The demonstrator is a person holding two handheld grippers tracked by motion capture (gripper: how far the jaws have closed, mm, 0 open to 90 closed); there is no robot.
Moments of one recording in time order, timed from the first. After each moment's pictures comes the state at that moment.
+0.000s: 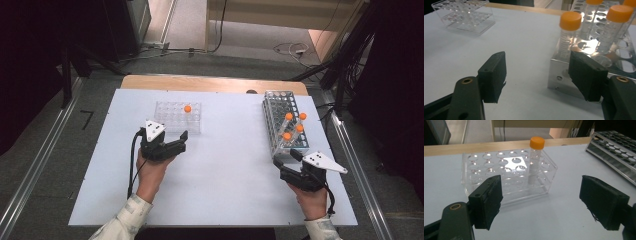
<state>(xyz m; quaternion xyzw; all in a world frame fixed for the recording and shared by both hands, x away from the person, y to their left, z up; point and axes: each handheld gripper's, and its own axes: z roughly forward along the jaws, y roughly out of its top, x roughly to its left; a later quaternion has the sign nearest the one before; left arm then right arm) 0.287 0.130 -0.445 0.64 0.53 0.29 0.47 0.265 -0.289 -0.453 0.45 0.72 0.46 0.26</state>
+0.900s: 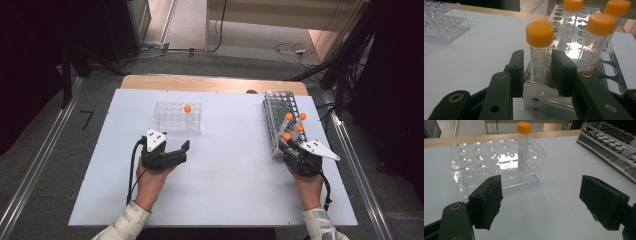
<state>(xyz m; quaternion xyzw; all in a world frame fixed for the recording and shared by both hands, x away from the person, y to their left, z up) 0.271 0.125 -0.453 0.66 0.52 0.27 0.47 0.306 -0.289 -0.463 0.46 0.70 0.45 0.30</state>
